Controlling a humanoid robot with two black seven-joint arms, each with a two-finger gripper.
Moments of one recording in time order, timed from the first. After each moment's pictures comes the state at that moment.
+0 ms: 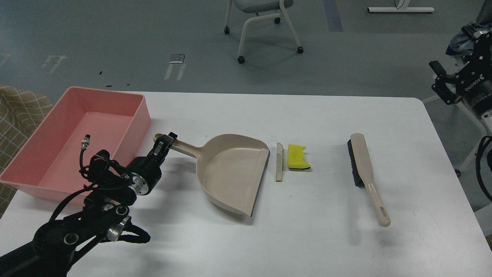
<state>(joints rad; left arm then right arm) -0.28 0.48 -0.67 -1.33 0.99 0.42 -0.07 0.74 -0.66 0.68 0.73 -0.31 0.49 0.49</state>
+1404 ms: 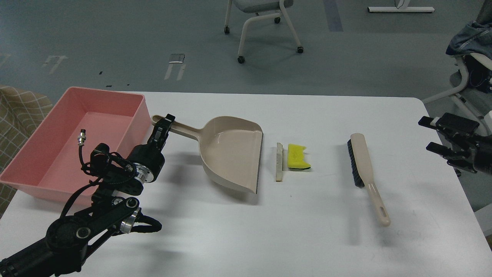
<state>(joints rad) -0.29 0.41 -0.74 -1.30 1.02 0.49 -0.16 0.64 -1.03 0.44 1.15 -0.80 0.49 0.38</state>
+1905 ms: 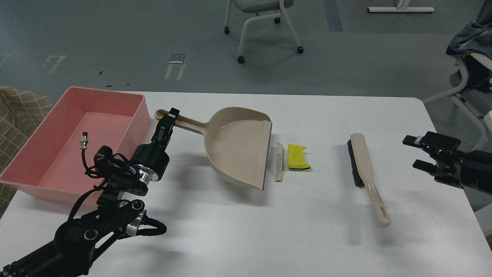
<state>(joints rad) -0.28 0.36 -0.74 -1.25 1.03 0.49 -0.34 0.62 -1.02 0.39 1.20 -0.81 0.49 0.37</state>
